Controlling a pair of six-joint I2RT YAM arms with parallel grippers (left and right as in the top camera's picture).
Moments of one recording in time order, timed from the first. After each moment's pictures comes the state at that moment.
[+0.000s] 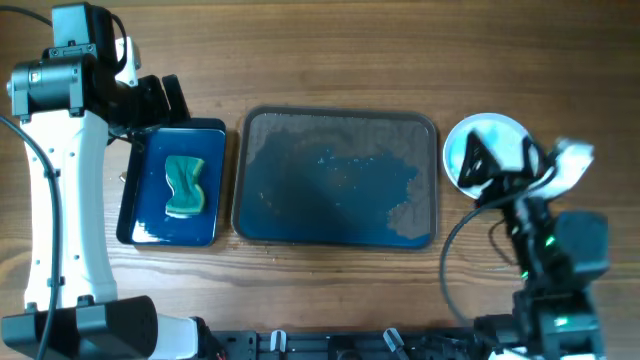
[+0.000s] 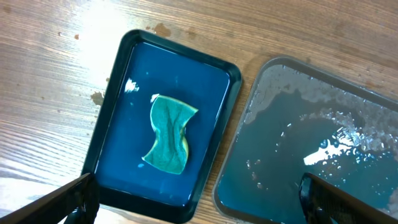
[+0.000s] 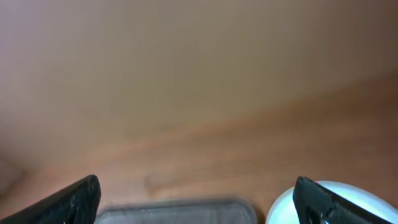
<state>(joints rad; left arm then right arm) 0.10 1.61 1.78 -1.38 0.02 -0.18 0.06 0.51 0.51 -0.11 -0.07 0.36</state>
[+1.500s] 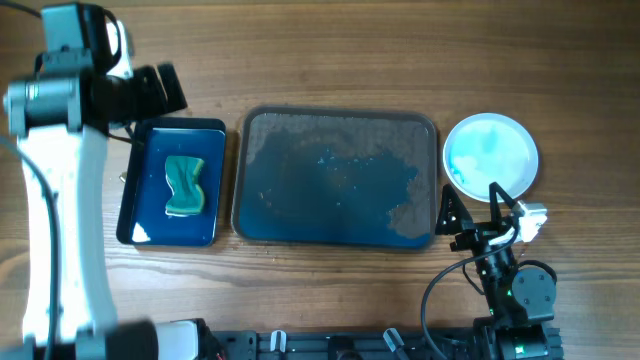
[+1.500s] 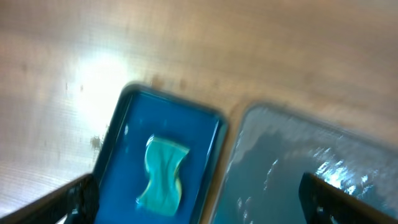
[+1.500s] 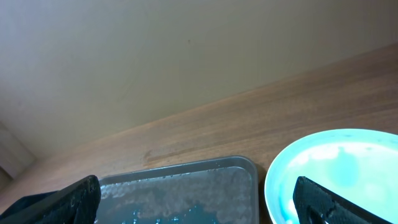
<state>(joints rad) 0.09 1.49 1.69 -1.14 0.01 -0.18 0.10 0.02 0.01 0.00 -0.07 0.41</state>
